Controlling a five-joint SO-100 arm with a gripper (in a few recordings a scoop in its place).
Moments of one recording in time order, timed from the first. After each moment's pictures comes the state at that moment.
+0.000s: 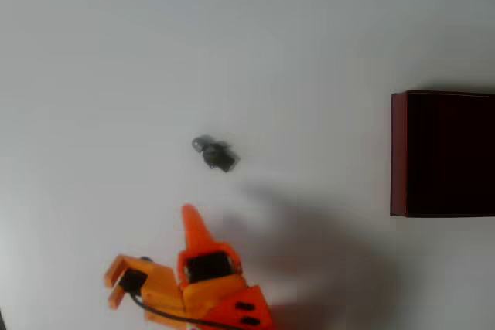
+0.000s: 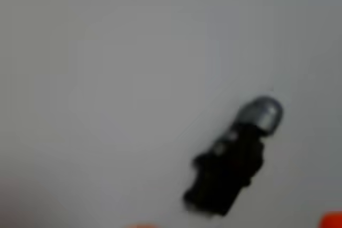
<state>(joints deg) -22.1 184.4 171.9 67.2 14.2</state>
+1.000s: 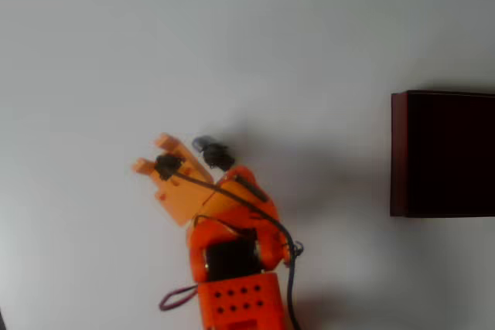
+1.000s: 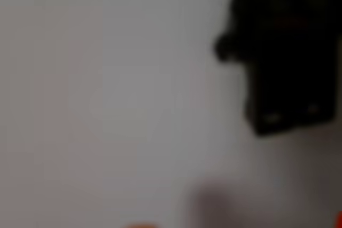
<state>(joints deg) -10.9 122.3 144.0 53.8 48.3</state>
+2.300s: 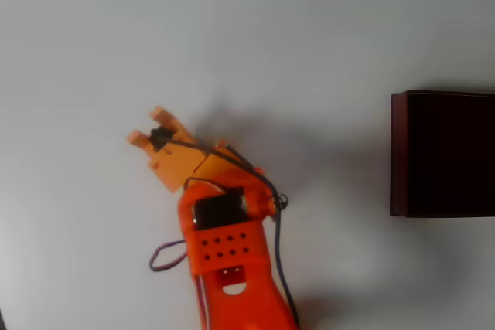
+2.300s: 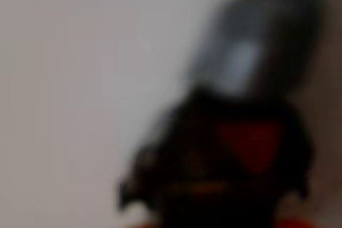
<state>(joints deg) -12.4 104.7 134.2 49.3 50.3</state>
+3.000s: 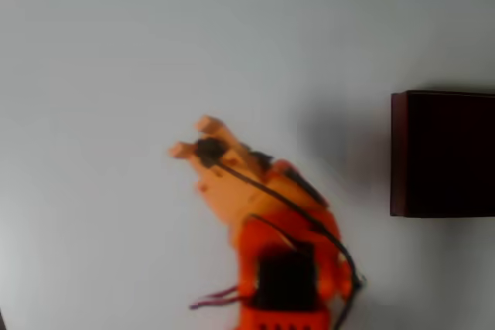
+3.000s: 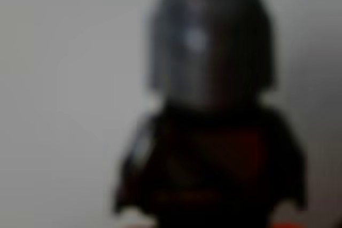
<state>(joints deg) 5.4 133.2 127.0 74.1 35.9</state>
